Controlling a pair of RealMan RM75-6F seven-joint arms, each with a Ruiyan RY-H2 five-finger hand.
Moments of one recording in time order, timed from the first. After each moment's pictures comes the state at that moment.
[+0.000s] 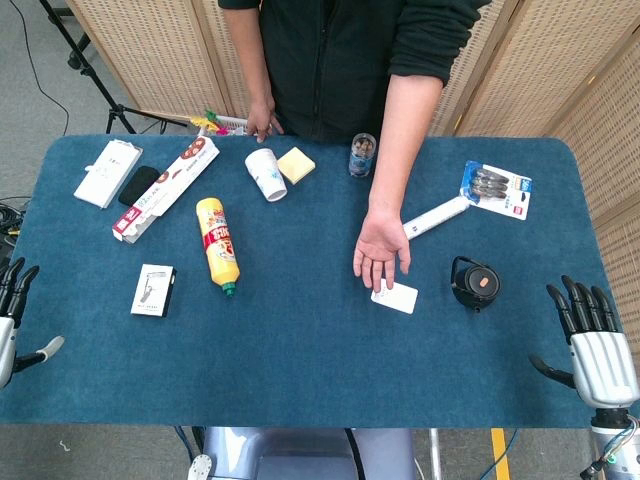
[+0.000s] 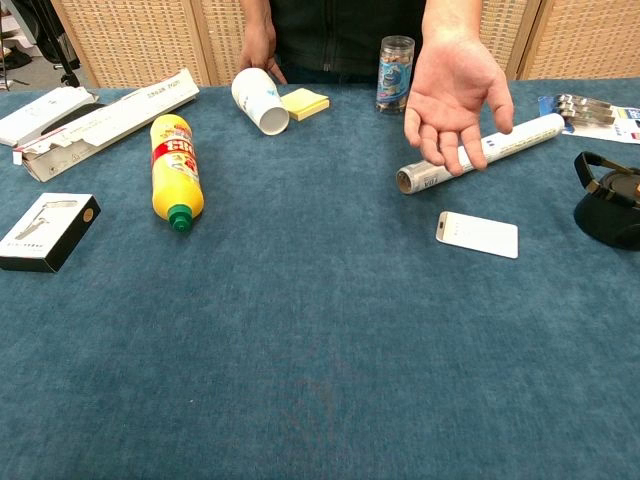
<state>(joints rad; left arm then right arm) -0.07 -1.16 -0.07 -1.53 1.55 1.60 0.00 0.07 -1.16 0.06 -1.56 -1.59 1.57 -0.05</state>
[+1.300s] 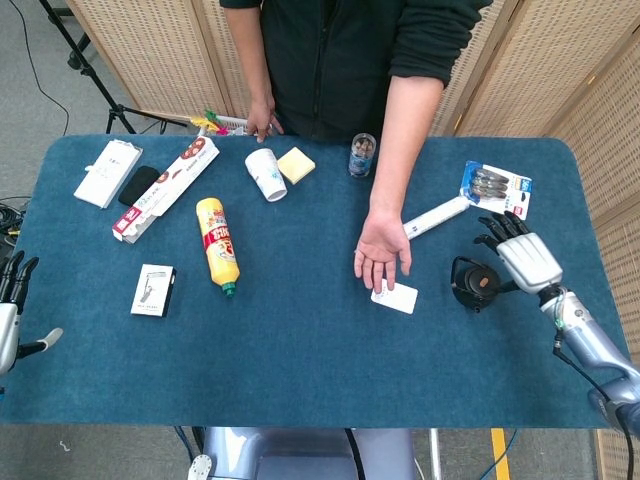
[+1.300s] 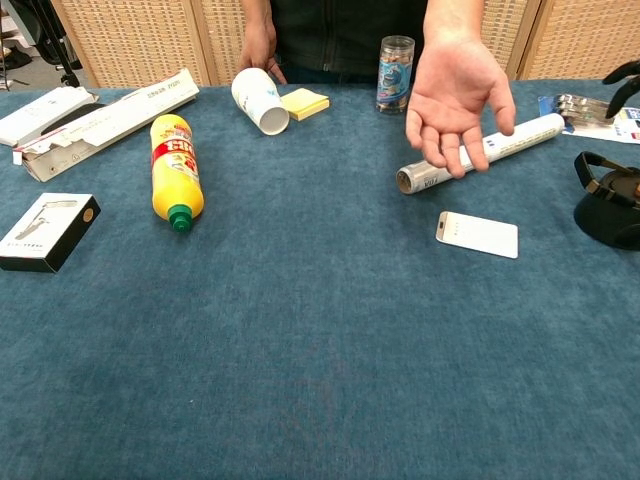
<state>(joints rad) -0.11 -1.17 -0.11 -1.54 1.43 1.49 0.06 0.59 -1.45 0.05 -0.69 -1.70 1.09 0.50</state>
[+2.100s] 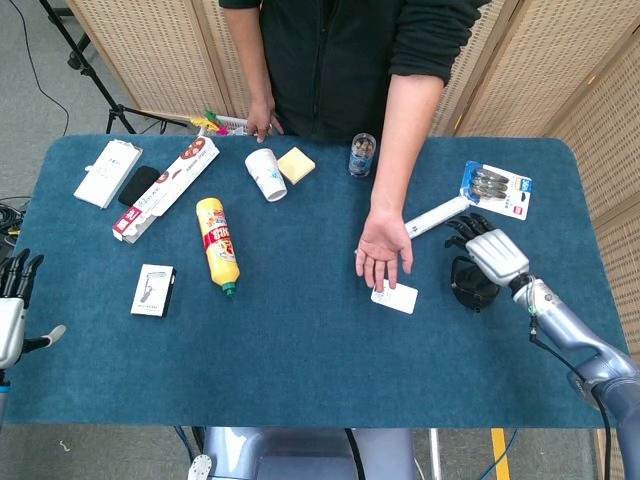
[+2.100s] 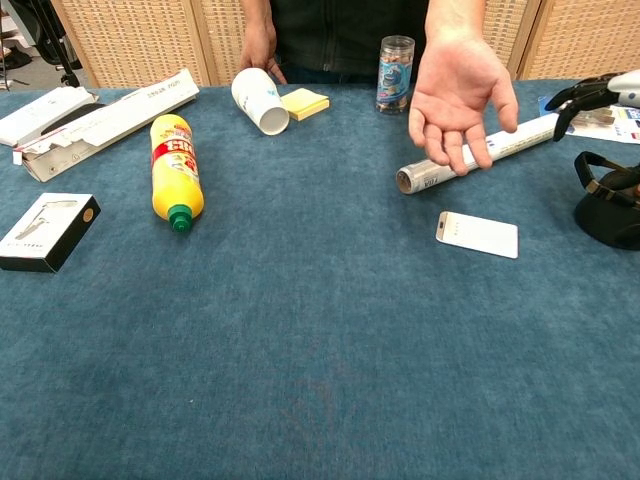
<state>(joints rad) -0.14 -1.18 -0.11 -1.53 1.39 1.44 0.07 0.70 -1.49 -0.05 -0.65 -1.72 1.03 0.63</state>
